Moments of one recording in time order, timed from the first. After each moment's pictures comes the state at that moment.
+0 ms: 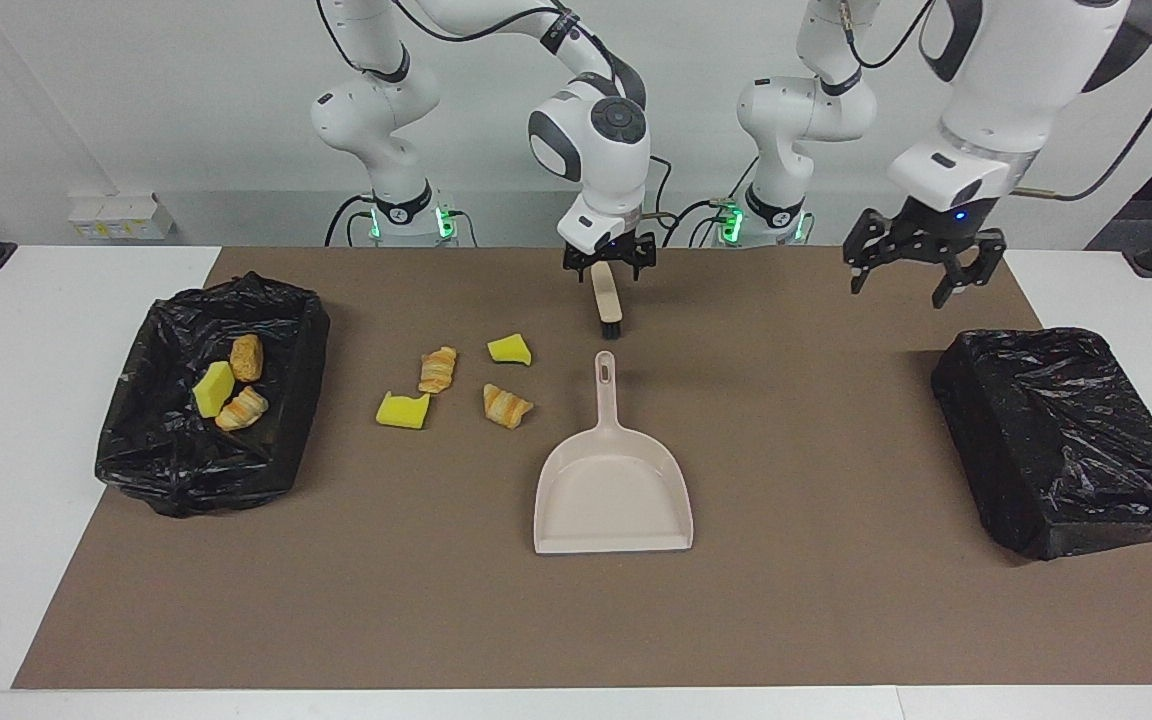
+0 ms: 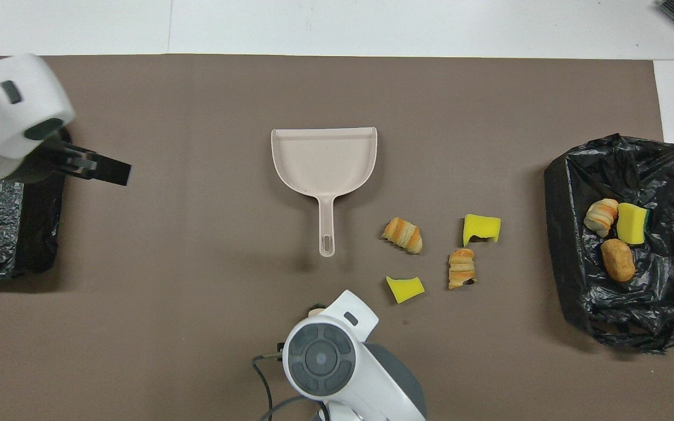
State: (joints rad) left arm -0.25 0.05 -0.01 -1.60 0.00 1.78 0.10; right arm 0.78 0.02 0.10 -2.17 0.13 2.10 0.77
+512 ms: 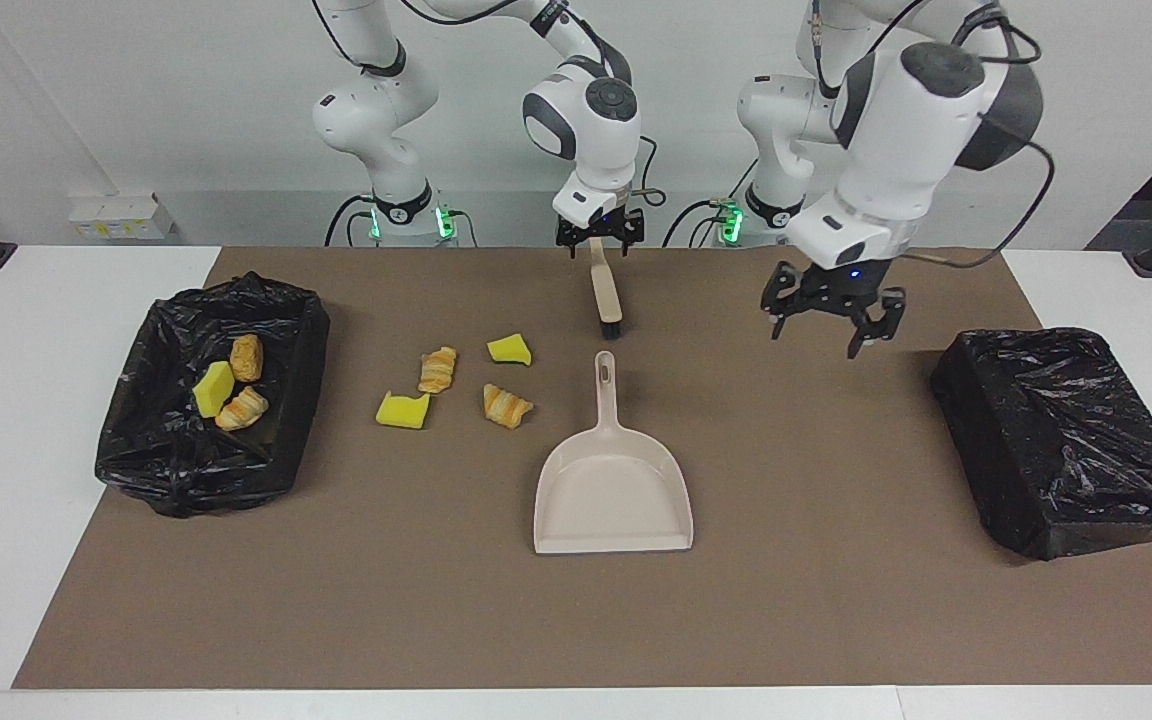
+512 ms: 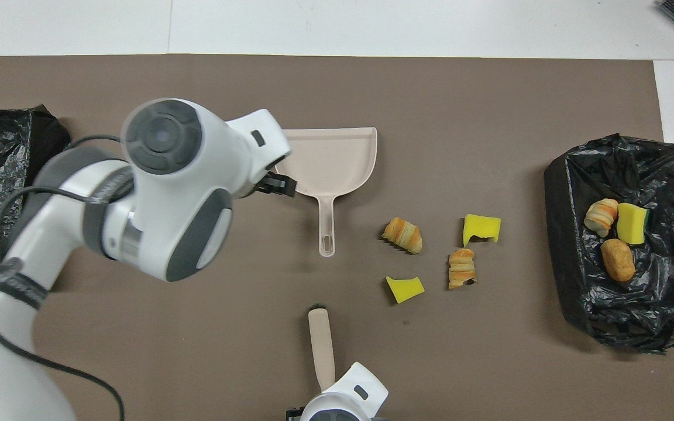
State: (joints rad) left arm -0.52 0.27 -0.02 -1.70 -0.01 2.11 -0.26; right arm 0.90 -0.11 0.10 -2.37 0.25 2.15 0.84
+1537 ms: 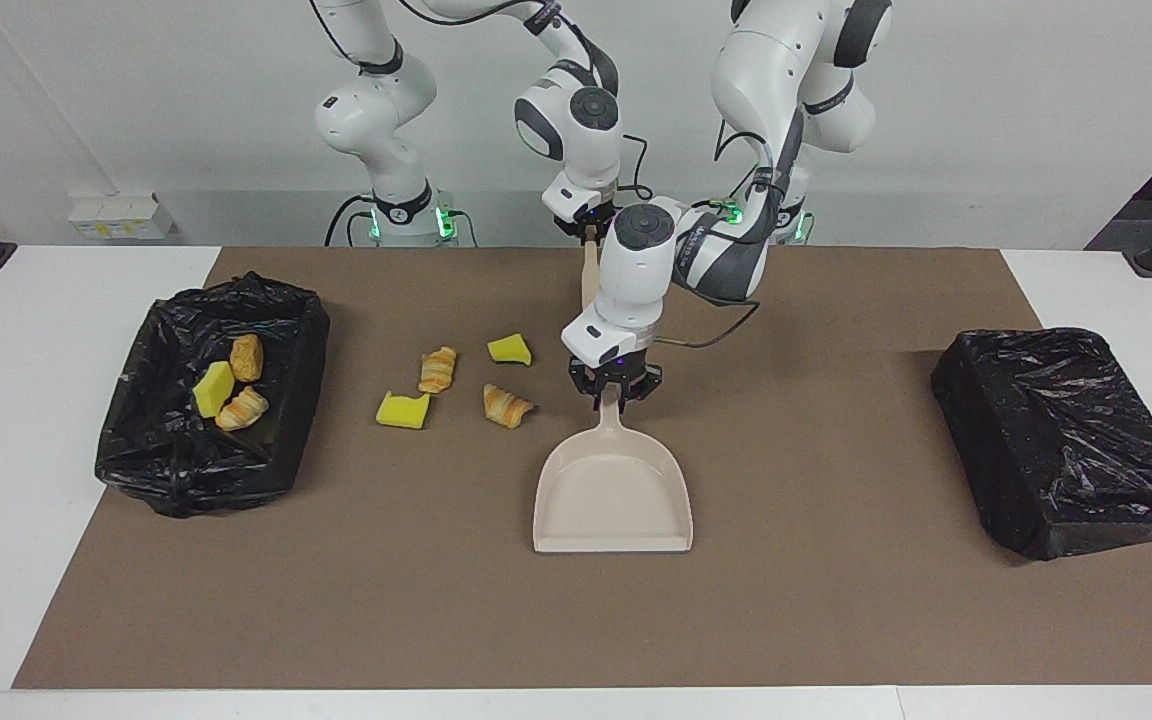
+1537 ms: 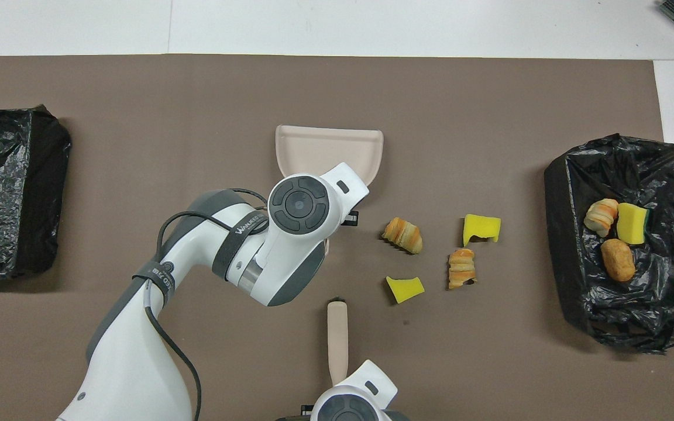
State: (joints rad) left arm -0.67 0.40 -0.01 -1.76 0.00 2.29 -0.49; right arm 0.86 -0.12 0.09 -2.41 0.28 2.12 0.82
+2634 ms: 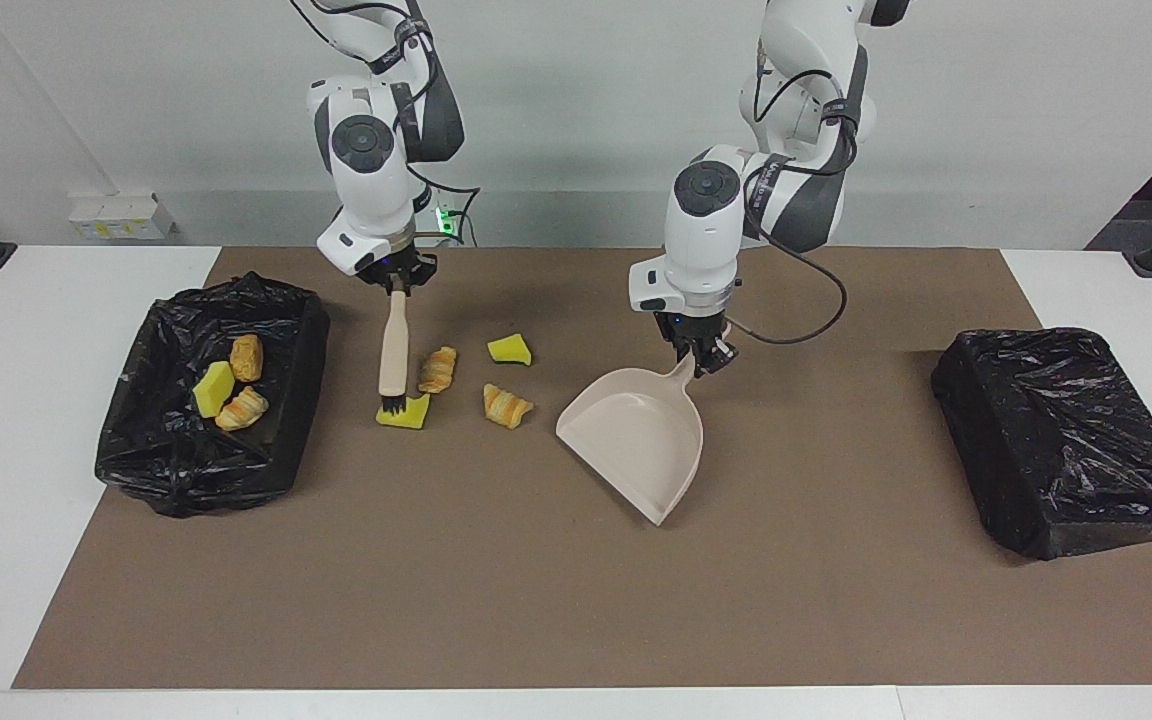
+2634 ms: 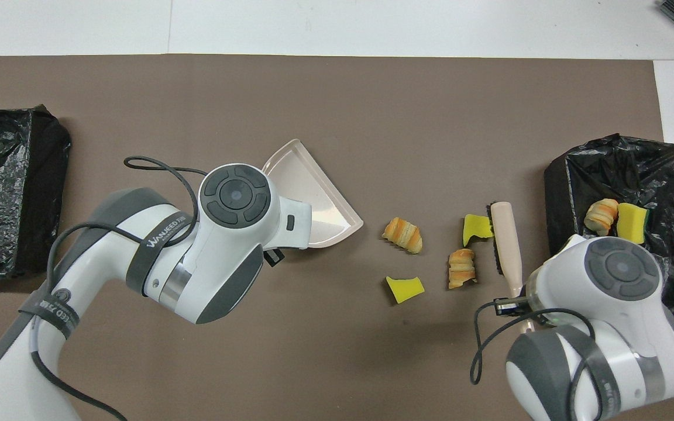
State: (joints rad) left arm -0.58 0.16 0.00 -1.90 0.10 1.98 0.38; right arm 0.10 -0.25 0.07 -2.39 -0.10 1.92 0.14
